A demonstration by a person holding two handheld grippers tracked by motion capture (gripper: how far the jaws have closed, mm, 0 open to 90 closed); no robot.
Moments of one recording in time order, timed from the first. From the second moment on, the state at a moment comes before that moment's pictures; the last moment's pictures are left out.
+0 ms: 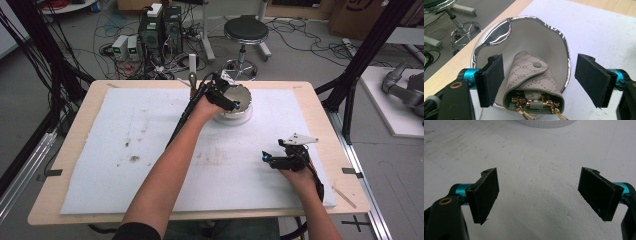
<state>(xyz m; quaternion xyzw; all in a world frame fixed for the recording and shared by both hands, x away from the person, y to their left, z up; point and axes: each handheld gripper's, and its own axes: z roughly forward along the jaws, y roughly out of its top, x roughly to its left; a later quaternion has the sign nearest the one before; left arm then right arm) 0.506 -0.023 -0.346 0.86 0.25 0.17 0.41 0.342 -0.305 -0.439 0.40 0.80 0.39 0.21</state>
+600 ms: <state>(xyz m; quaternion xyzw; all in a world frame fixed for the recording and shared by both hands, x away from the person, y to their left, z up) 0.460 0.030 -0.311 0.83 0.23 0.18 0.47 0.339 -0.301 -0.438 0.40 0.80 0.39 0.22</state>
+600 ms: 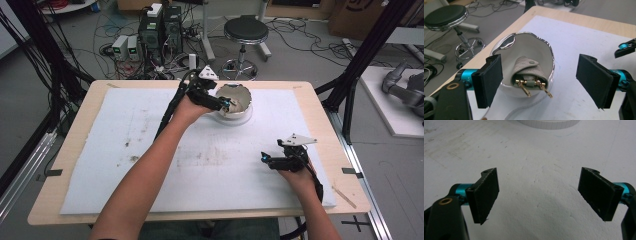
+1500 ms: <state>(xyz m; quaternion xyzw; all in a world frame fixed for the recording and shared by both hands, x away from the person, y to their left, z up) 0.390 0.123 -0.348 0.80 0.27 0.18 0.50 0.339 -0.297 -0.437 0.40 0.80 0.39 0.22</state>
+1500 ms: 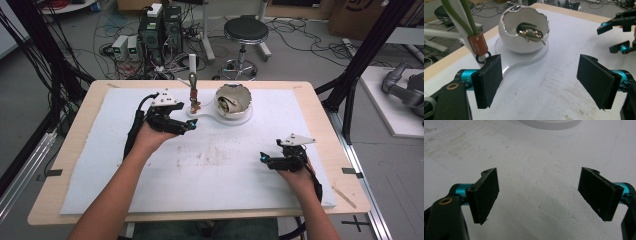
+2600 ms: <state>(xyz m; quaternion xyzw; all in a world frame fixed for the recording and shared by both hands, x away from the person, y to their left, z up) 0.339 0.194 -0.414 0.79 0.27 0.16 0.53 0.340 -0.301 -0.437 0.40 0.80 0.39 0.22</state>
